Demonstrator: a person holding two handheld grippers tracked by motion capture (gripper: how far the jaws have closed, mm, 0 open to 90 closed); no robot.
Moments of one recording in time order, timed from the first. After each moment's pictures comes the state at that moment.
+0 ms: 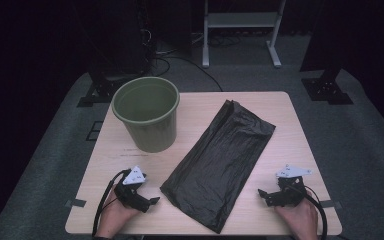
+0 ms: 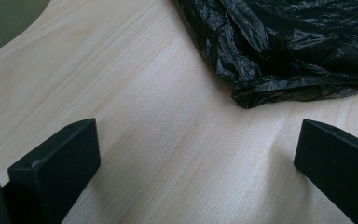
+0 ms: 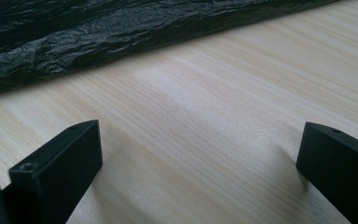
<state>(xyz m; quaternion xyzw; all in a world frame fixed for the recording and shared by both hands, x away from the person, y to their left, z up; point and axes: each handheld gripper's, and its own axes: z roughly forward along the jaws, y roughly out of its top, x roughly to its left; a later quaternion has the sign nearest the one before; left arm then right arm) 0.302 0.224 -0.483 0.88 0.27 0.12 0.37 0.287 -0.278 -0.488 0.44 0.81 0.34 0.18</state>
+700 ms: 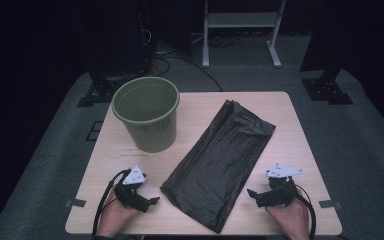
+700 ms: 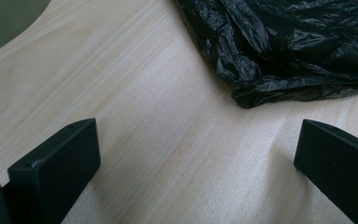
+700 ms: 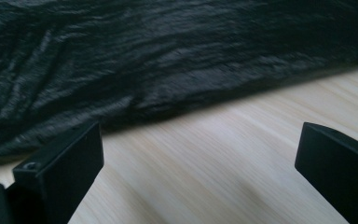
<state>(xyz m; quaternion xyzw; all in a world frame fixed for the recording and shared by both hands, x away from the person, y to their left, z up) 0.302 0.224 -0.483 0.88 0.27 0.12 0.37 0.280 -0.243 -0.465 0.40 0.82 0.38 0.17</state>
